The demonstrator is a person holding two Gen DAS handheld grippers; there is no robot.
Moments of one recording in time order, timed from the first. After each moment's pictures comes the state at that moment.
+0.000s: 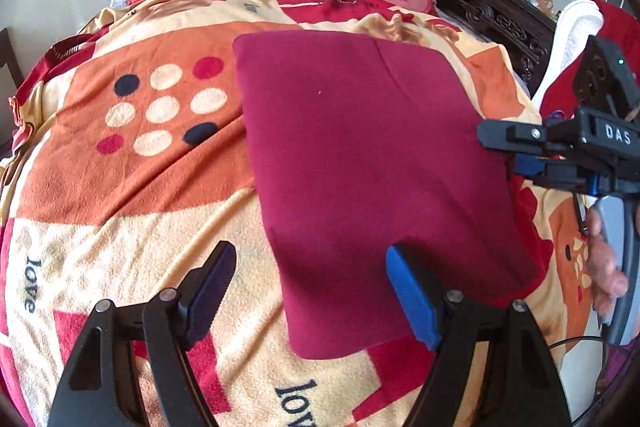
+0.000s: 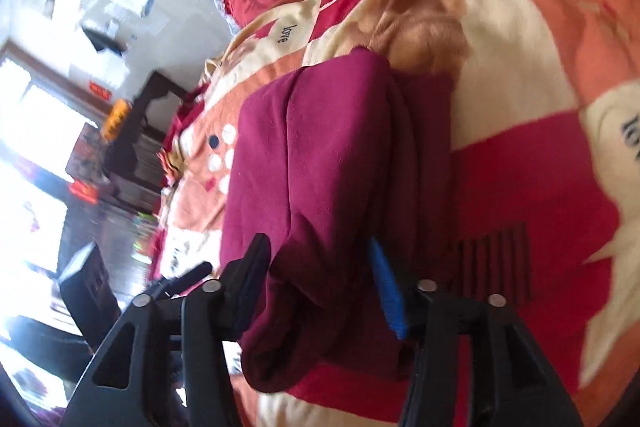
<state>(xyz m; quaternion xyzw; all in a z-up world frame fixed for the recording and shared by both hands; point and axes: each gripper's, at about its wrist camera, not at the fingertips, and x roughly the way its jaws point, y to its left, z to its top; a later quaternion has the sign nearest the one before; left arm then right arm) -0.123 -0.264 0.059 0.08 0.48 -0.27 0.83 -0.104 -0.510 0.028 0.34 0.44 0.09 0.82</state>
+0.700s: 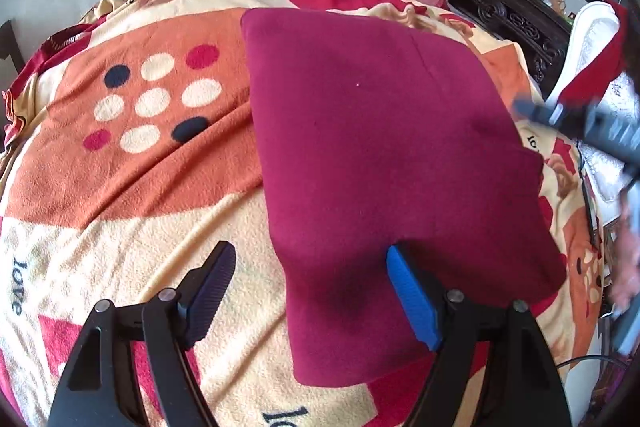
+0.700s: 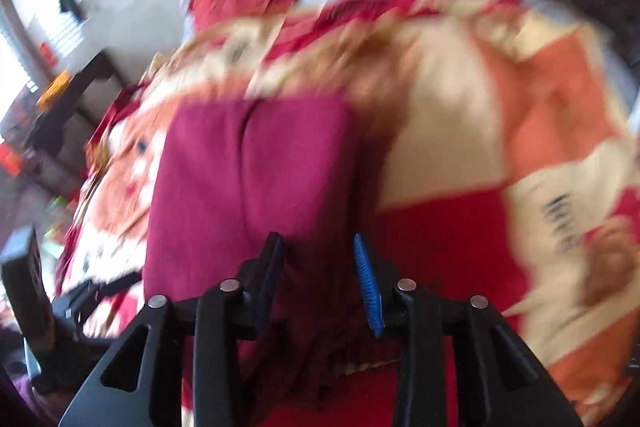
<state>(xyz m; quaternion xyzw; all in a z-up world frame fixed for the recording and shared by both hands) -0.108 -0.281 0.042 0.08 0.49 -0.26 0.83 -0.098 -0.502 0.062 0.16 0.42 -0.06 0.89</state>
